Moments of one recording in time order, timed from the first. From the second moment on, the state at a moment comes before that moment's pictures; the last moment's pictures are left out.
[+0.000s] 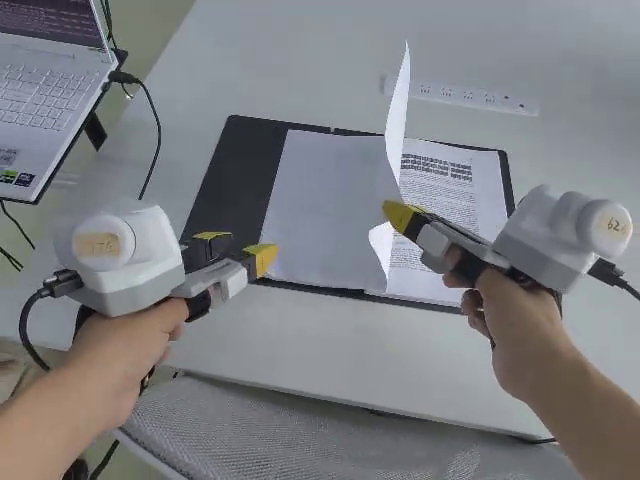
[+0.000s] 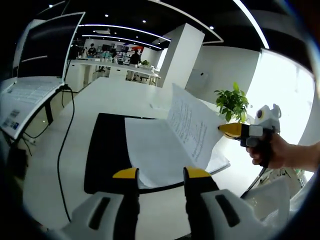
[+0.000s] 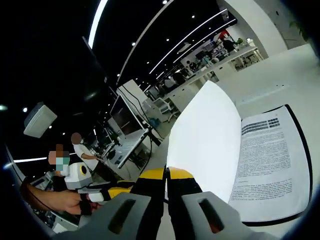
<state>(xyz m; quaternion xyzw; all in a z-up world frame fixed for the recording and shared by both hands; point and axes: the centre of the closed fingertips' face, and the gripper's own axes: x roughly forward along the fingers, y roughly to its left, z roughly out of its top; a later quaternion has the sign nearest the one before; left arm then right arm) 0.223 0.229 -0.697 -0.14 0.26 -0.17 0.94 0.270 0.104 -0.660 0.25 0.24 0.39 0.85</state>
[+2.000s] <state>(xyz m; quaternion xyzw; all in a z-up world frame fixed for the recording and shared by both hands) 0.197 0.265 -0.702 -0.14 0.27 -0.16 0.94 0.263 0.224 -0.805 0.21 0.42 0.42 0.77</state>
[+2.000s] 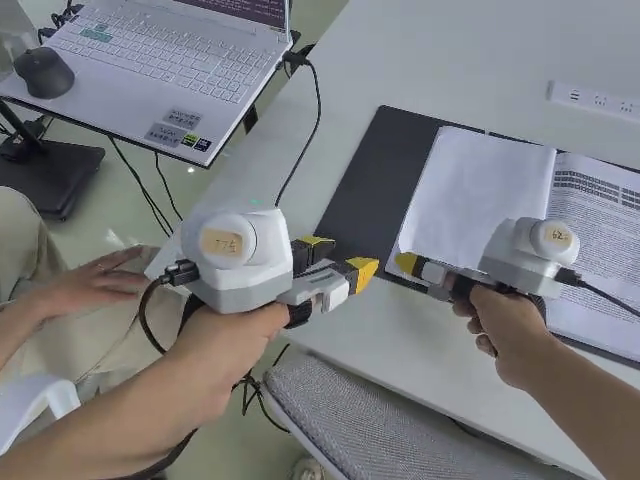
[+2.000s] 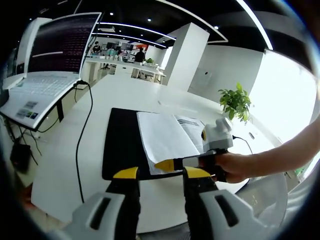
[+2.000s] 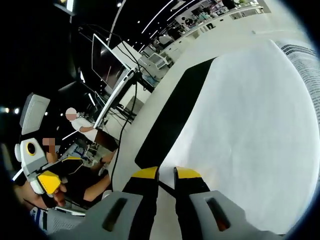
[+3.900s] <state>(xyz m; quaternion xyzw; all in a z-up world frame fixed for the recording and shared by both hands) 0.277 0.219 -0.817 0.05 0.29 -0.21 0.93 0.387 0.094 -0.789 0.37 0.34 0.32 0.81</state>
